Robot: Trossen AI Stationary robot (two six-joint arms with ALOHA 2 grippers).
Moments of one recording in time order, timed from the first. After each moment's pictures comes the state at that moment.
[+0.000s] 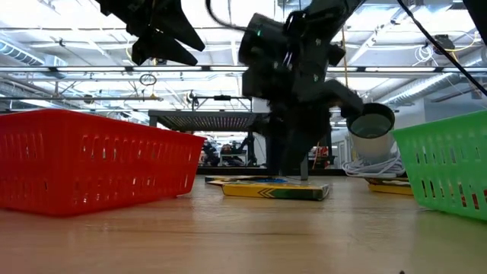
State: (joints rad) left arm -0.21 1.26 0.86 -0.18 -0.42 -0.53; right arm 0.01 1.95 1.26 -0.50 -0.29 -0.38
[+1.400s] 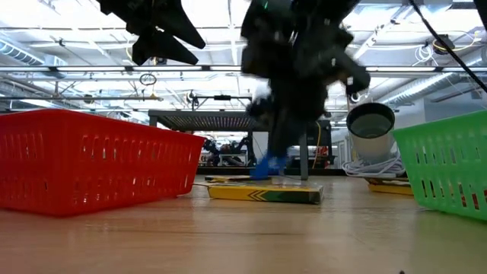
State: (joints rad) left arm -0.21 1.26 0.86 -0.17 -0.39 -0.54; right arm 0.08 1.86 1.25 -0.47 -0.29 -0.28
